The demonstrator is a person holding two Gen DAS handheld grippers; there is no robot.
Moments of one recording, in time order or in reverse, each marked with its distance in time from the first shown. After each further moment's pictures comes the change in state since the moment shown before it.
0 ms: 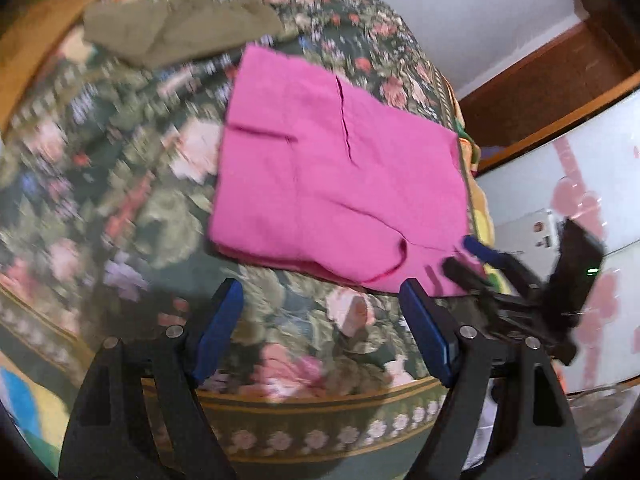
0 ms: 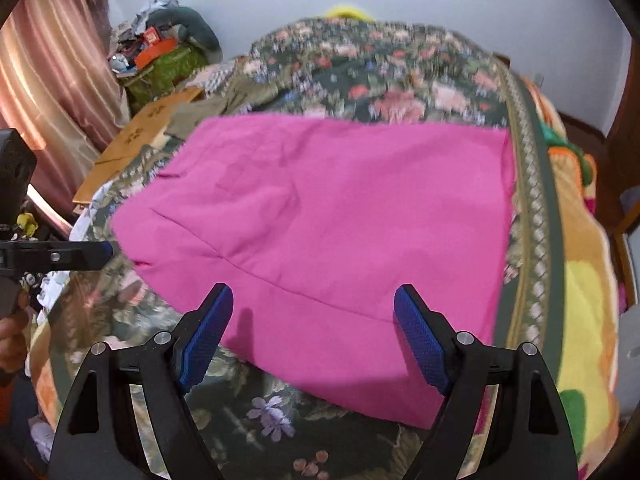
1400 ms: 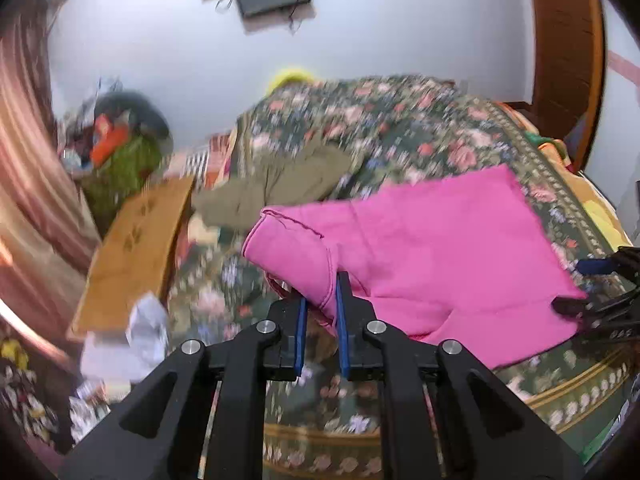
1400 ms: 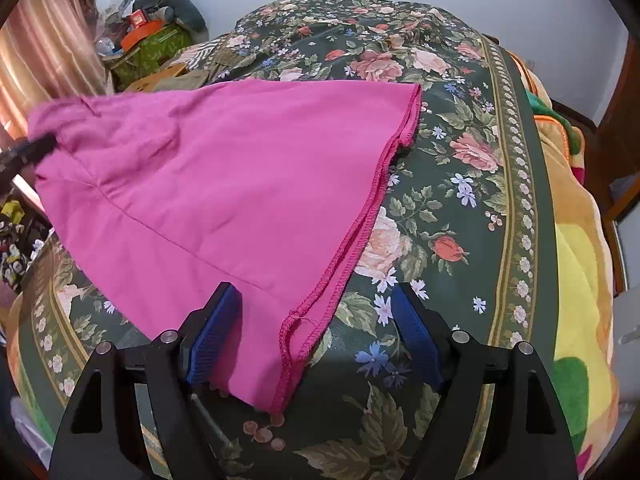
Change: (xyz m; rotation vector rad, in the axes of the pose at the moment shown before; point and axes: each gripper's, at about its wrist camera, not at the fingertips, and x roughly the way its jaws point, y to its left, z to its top) left arm -0.052 -0.057 -0.015 0.454 -0.461 0.633; right arm -0.002 -0.012 -0.026 -0.004 0.053 -0.052
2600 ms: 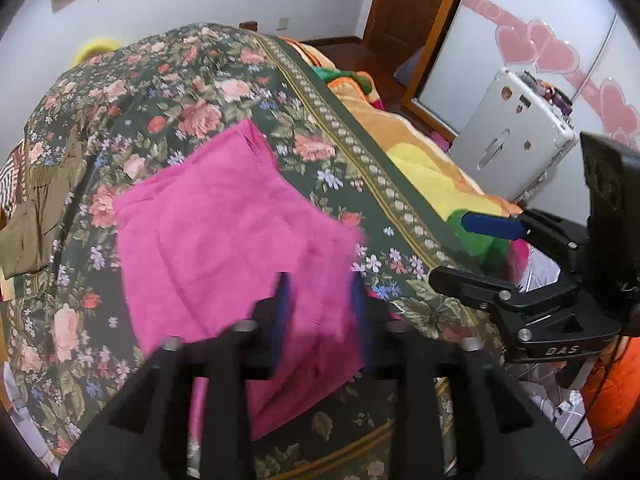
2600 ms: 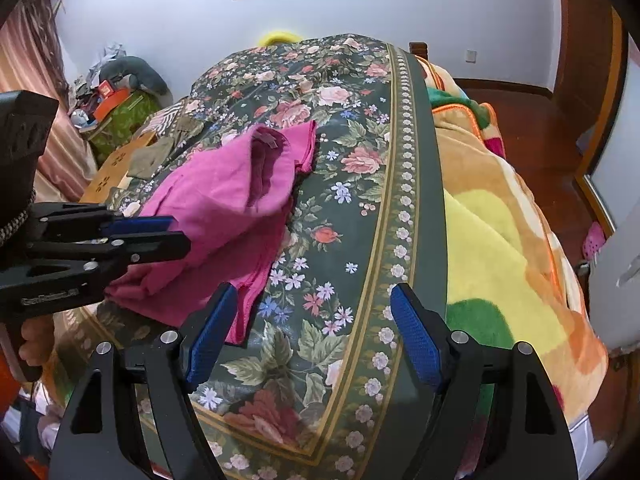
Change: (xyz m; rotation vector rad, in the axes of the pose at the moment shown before) left arm 0.021 -0.161 0.039 0.196 0.240 -0.630; right arm -0.078 -0.060 -0.030 0.200 -0.148 -0.029
